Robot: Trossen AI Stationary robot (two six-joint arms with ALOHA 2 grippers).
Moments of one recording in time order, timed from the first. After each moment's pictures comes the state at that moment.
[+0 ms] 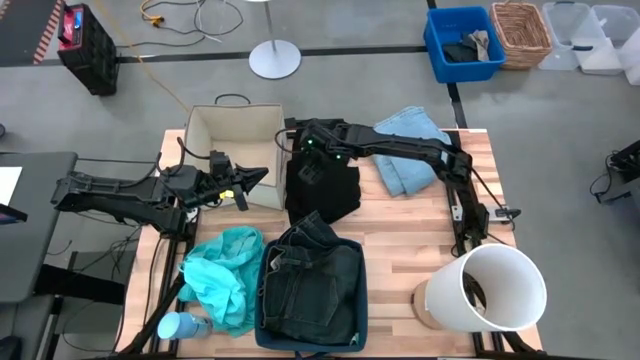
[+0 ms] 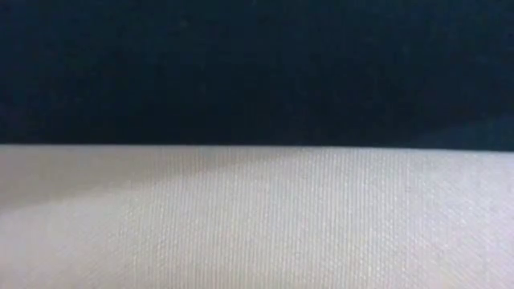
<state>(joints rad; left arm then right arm) -0.05 0.77 0.71 0.08 -0.51 -0.51 -0.31 2.09 1.88 -0.80 0.02 0.33</state>
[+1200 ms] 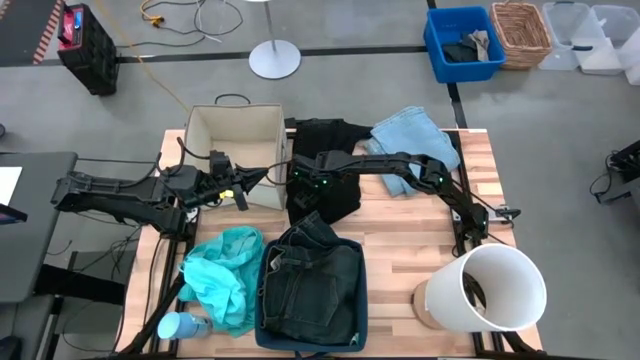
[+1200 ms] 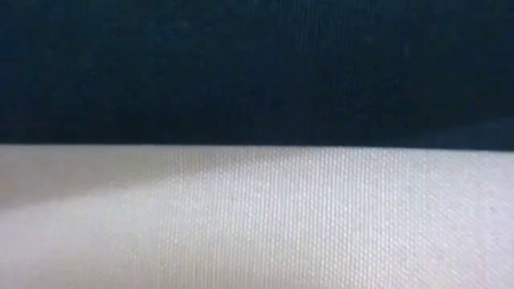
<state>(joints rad) -0.05 0.77 0.71 0.08 -0.51 -0.52 -0.24 2.33 1.88 -0.82 0.02 0.47</state>
